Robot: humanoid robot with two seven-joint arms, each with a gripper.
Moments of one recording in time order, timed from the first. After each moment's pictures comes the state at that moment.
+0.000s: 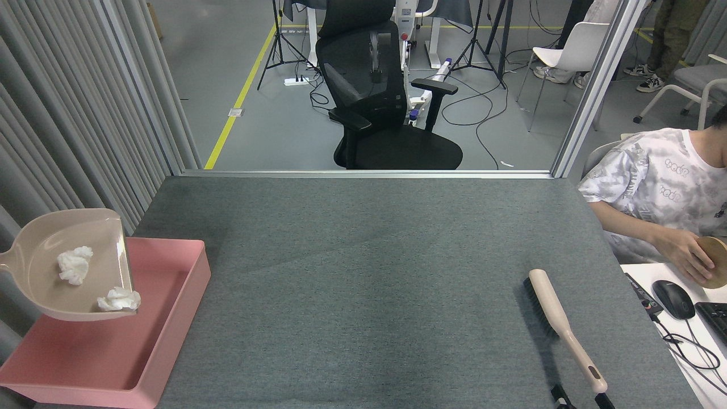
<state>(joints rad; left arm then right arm) -0.26 0.67 0.31 -0.85 -0.07 -0.51 -0.08 0.17 -0.06 -0.42 -1.32 1.17 -0.53 0.07</state>
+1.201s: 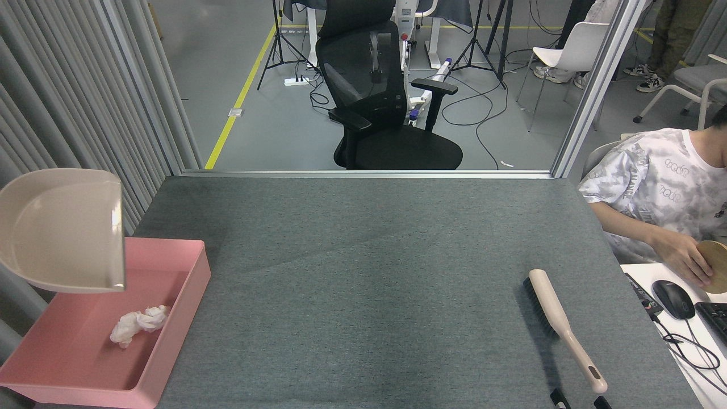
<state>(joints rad) -0.25 0.83 0.13 -1.03 0.27 -0.42 -0.15 0.18 -0.06 -0.42 -1.32 1.16 -0.54 0.07</state>
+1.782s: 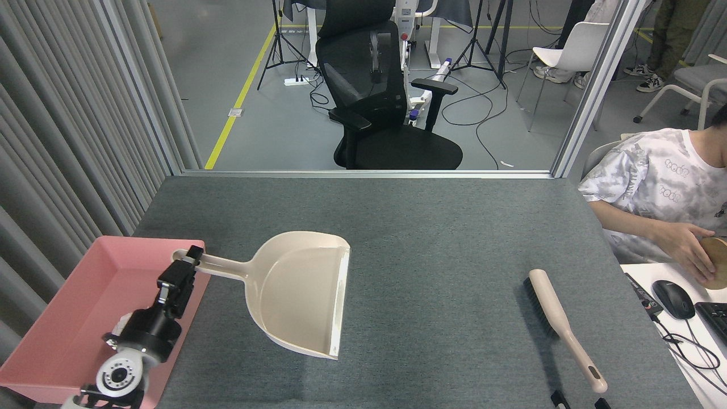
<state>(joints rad) -0.19 0.34 -0.15 -1.34 0.11 -0.24 -0.12 0.18 -0.06 -0.42 -1.32 1.17 -0.53 0.07</state>
